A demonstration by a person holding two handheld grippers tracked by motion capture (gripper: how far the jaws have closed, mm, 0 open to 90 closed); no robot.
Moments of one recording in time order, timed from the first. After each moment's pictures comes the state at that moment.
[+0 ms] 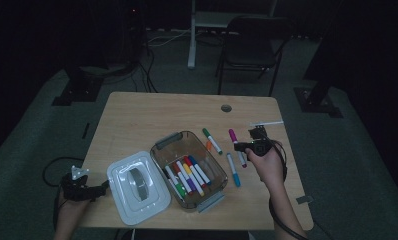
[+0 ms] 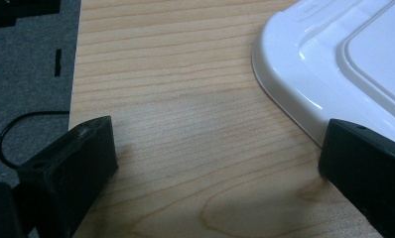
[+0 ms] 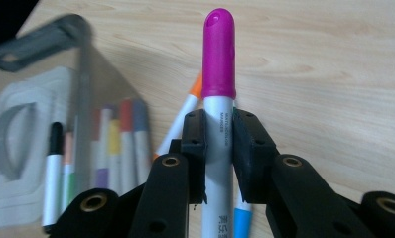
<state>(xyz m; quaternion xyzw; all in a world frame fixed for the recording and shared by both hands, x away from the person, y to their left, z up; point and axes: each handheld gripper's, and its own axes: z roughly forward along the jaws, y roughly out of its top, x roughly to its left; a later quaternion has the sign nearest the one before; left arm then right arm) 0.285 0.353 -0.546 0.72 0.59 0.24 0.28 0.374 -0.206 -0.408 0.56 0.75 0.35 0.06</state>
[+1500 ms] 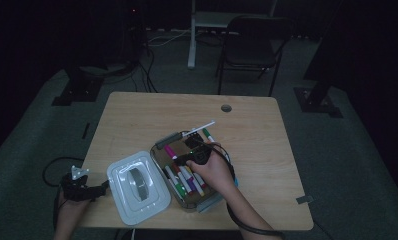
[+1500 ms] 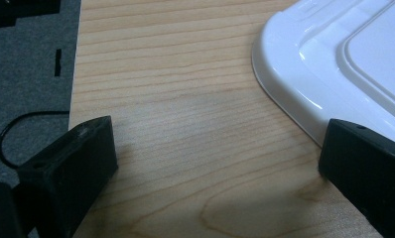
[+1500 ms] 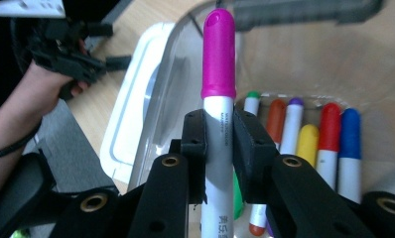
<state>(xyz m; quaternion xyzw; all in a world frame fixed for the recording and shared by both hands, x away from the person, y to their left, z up) 0.285 0.353 -0.546 0.72 0.59 0.24 0.28 0.349 -0.039 -0.398 0.41 0.84 0.35 -0.05</state>
